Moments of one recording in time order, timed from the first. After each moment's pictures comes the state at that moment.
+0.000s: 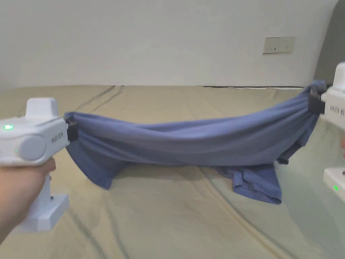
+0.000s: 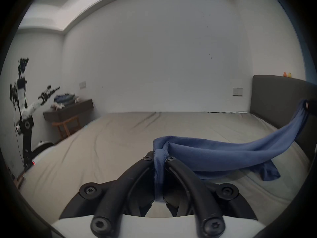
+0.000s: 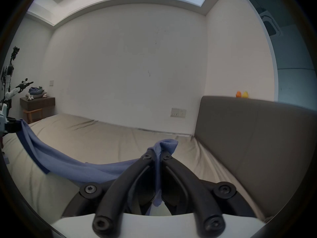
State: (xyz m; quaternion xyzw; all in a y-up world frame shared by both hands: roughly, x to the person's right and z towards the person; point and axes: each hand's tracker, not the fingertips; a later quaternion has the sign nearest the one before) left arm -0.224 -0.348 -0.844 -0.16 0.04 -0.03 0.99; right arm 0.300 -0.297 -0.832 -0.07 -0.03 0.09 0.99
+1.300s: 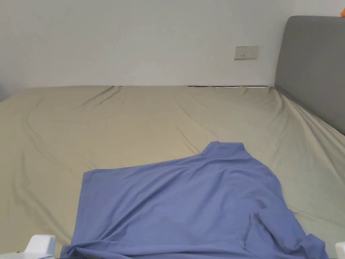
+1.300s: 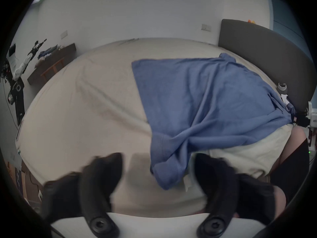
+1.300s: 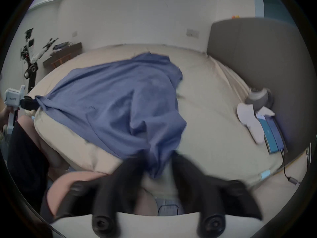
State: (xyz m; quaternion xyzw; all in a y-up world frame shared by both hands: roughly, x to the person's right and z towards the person) left arm -0.278 -0.505 -0.479 -0.43 -0.07 -0.03 0.90; right arm 0.341 -0.496 -0.411 -0.40 0.02 0.06 0.91
